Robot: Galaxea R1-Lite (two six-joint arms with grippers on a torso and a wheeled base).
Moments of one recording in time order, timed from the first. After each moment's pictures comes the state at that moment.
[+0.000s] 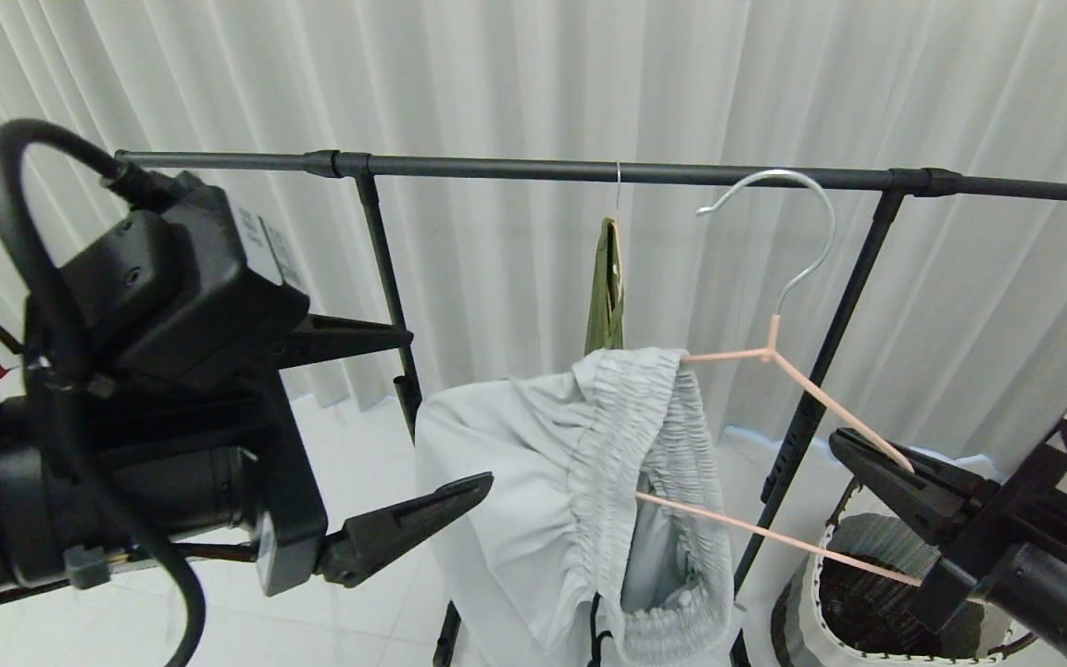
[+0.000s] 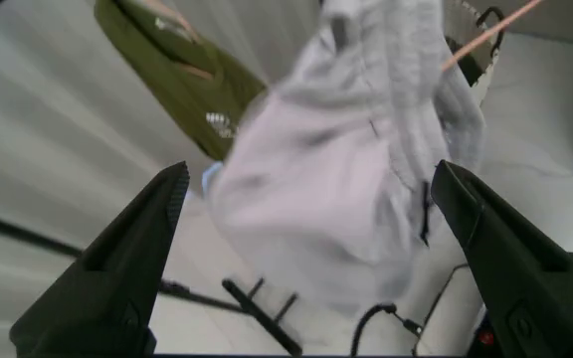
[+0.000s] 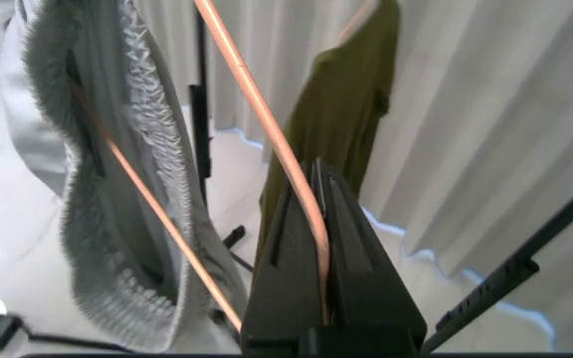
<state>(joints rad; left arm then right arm) -0.68 1.24 -0.88 -0.06 -0.18 0.49 0.91 1.27 -0.26 -1.06 -0.25 -0.14</state>
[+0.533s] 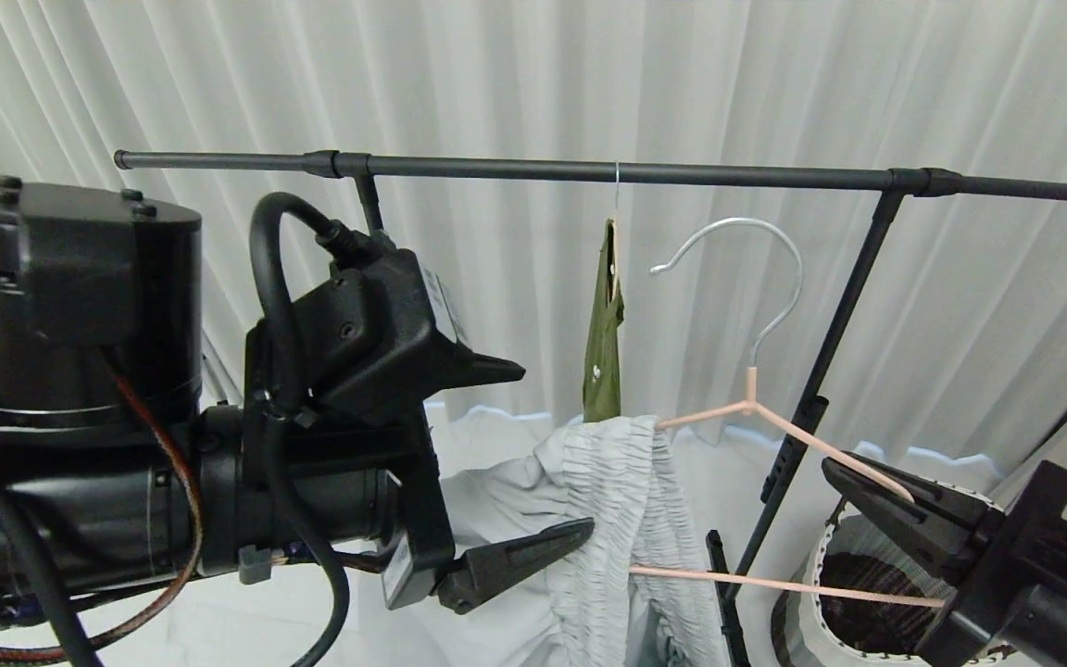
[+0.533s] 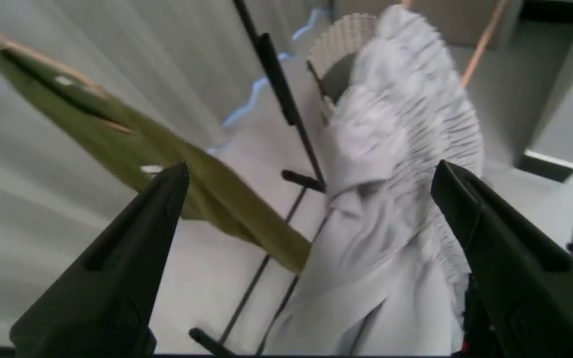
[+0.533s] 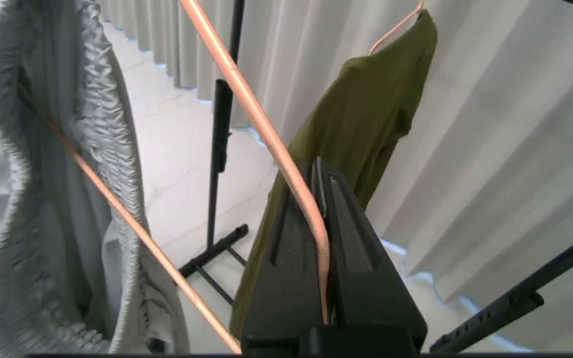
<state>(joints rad) -0.74 1.39 -0.89 -0.16 -0.31 0.50 0.97 1.25 -0.24 -1.06 -0.23 -0.22</state>
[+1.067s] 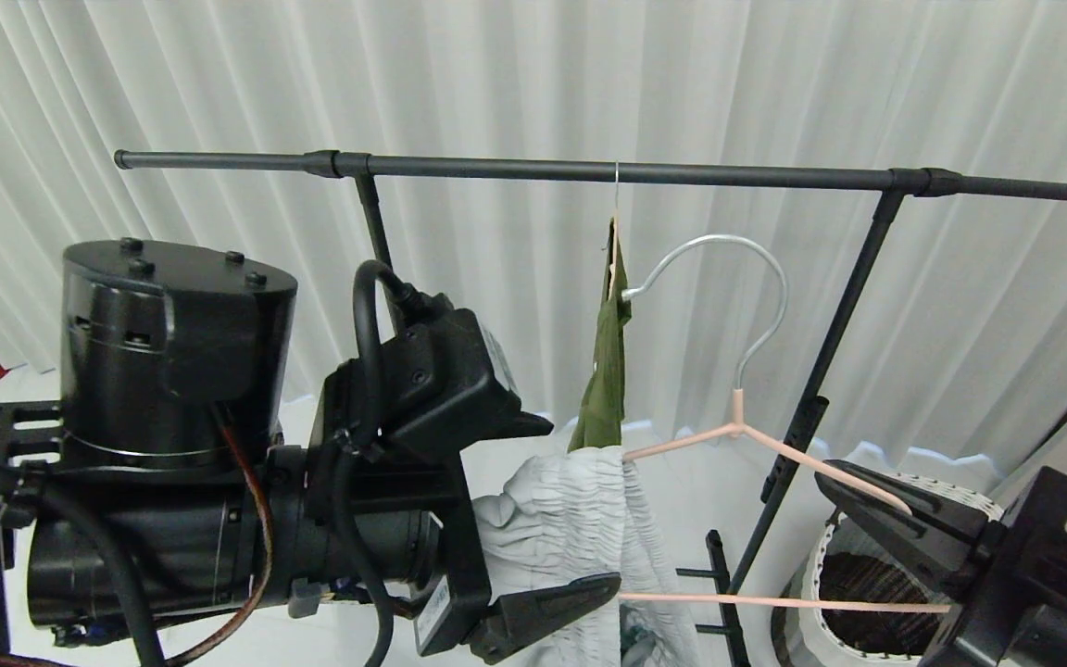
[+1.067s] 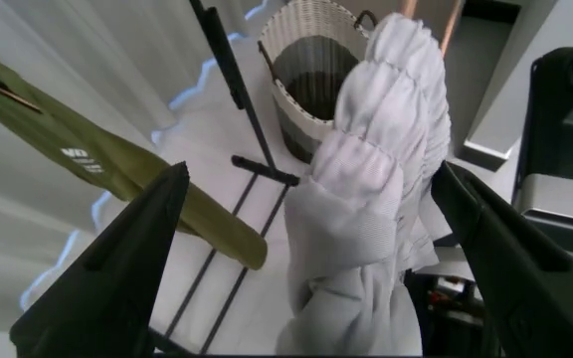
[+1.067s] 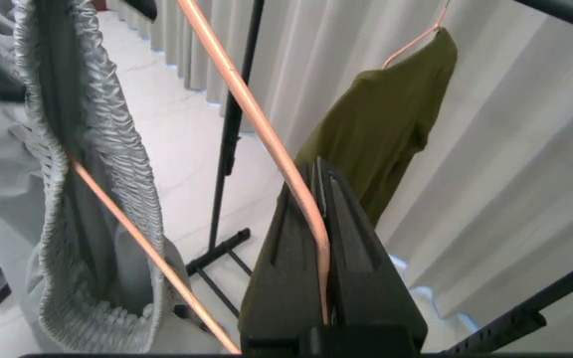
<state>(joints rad) -0.77 1.44 -0.86 -0.16 -0.36 0.41 1.01 1.24 -0.25 -1.06 -0.23 -0.25</state>
